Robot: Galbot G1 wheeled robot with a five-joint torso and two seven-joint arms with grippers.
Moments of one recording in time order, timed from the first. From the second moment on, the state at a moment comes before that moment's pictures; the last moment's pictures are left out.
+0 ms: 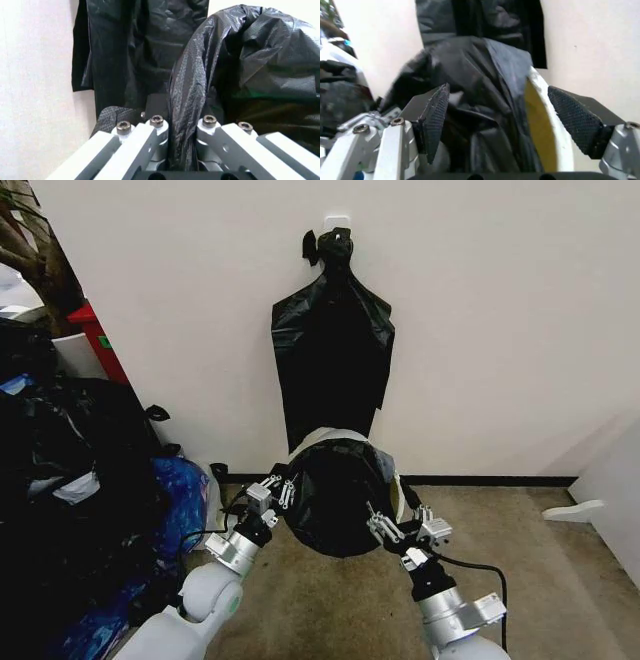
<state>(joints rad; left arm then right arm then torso) 1.18 -1.08 -0.11 -1.75 -0.44 -0.46 0.12 -1.58 1.11 0.16 2.16 0.36 0.28 0.20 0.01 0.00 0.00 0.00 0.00</state>
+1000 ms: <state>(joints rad) 1.18 -1.08 -0.11 -1.75 -0.43 -0.45 0.11 -1.56 1.12 0.14 2.15 0.31 0.21 0.31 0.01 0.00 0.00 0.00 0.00</state>
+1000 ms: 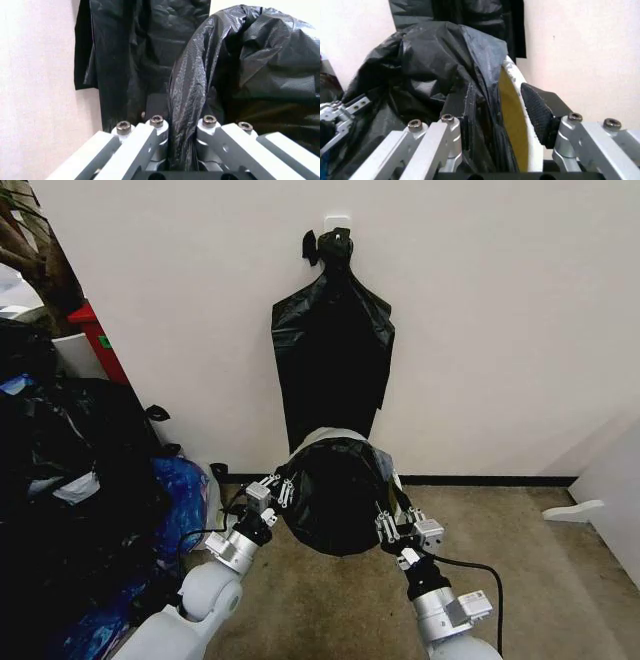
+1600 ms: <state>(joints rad) 1.18 -1.08 -0.11 -1.75 -0.43 -0.45 0.11 -1.55 1.12 0.12 2.15 0.31 0.19 0.31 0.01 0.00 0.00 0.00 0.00</state>
